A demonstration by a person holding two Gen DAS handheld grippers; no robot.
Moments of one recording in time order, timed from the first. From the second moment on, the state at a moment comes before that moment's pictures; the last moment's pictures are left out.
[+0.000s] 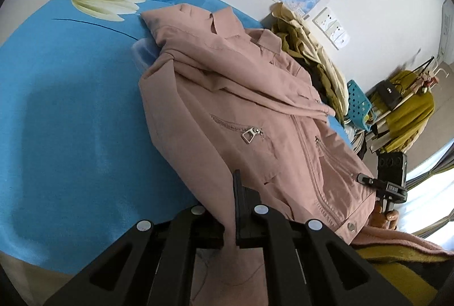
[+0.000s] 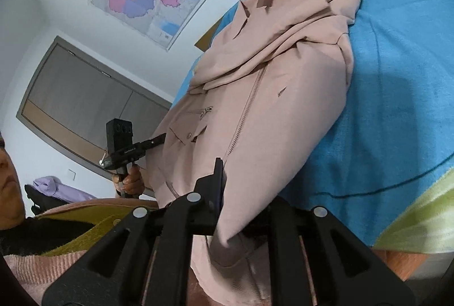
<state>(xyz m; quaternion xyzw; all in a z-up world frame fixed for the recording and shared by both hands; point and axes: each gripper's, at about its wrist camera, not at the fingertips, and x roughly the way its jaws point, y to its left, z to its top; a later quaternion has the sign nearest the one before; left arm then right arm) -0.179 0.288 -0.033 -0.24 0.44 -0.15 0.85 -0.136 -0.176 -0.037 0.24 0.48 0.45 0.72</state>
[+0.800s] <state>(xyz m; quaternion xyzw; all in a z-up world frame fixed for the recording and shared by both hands) -0.122 0.324 0.045 -0.27 0.38 -0.13 0.87 -0.054 -0.193 0.033 0.36 0.35 0.46 0.73</state>
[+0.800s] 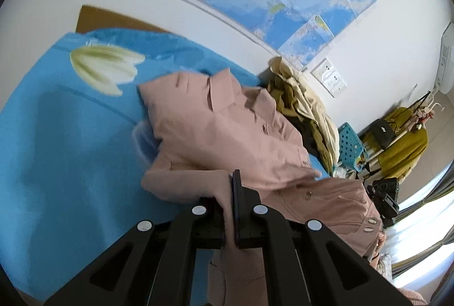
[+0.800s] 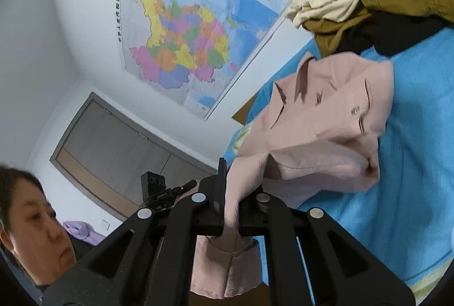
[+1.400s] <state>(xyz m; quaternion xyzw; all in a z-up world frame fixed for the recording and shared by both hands) -0.011 0.339 0.082 -0.24 0.40 -0.11 0.88 0.053 -0.183 0.046 0.39 0.38 0.42 0.73</state>
